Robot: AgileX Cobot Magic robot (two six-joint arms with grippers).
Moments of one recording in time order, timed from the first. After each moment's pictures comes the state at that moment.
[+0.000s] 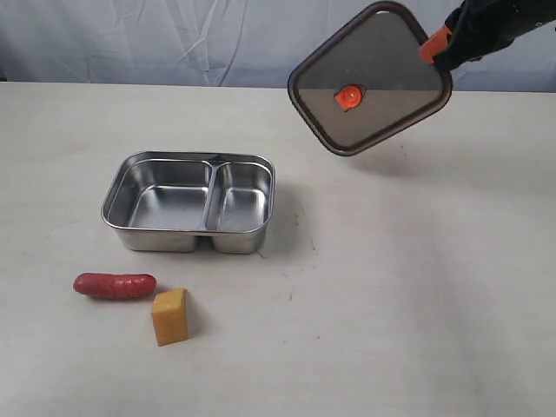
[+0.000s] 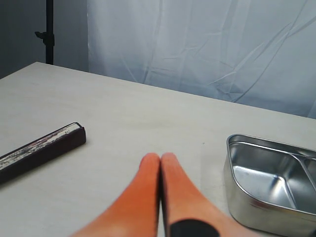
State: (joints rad) left arm 0.11 0.00 0.00 -0.17 0.22 -0.04; right arm 0.18 1.76 -1.48 0.59 0.82 -1.20
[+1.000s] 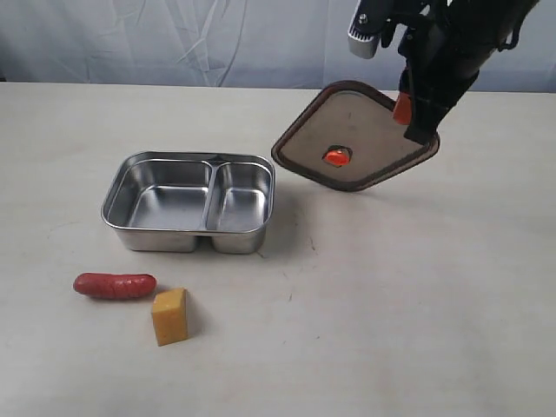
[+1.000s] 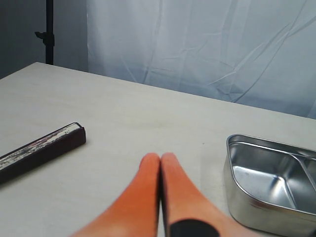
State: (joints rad) left arm 0.11 0.00 0.00 -0.17 0.22 -0.04; right arm 0.50 1.70 -1.45 0.02 1.05 -0.89
